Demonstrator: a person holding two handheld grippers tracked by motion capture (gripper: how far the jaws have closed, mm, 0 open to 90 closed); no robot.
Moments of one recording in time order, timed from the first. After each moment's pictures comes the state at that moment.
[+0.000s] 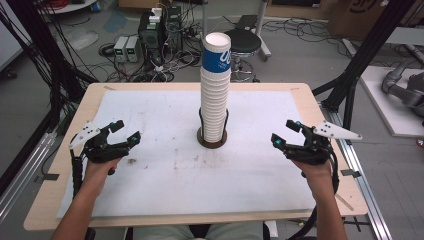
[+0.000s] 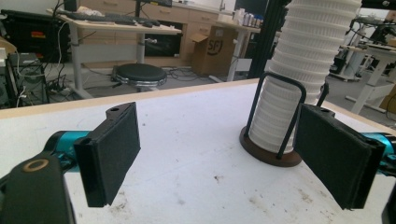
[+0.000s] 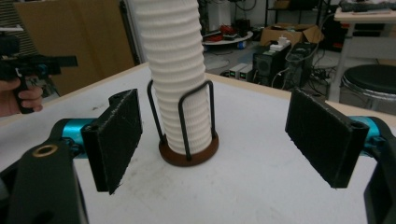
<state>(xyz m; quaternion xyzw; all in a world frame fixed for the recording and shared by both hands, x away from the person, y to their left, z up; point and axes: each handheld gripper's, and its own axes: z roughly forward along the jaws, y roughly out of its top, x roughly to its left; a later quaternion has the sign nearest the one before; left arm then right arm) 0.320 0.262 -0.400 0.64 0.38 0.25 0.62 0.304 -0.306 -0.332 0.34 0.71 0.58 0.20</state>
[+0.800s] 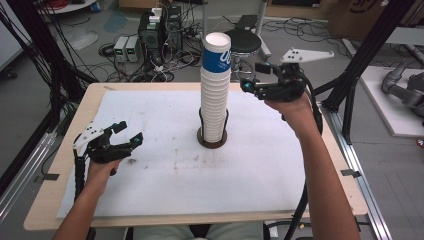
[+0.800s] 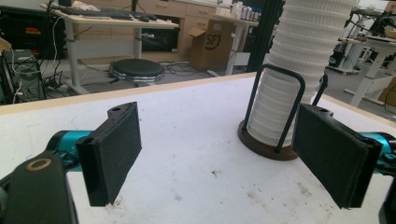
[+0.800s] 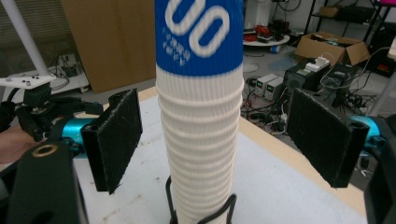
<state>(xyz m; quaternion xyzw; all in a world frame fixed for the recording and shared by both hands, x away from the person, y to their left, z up) 0.322 0.259 -0.403 0.65 0.38 0.24 0.62 0.387 -0.222 -0.205 0.26 0.76 0.56 0.18</state>
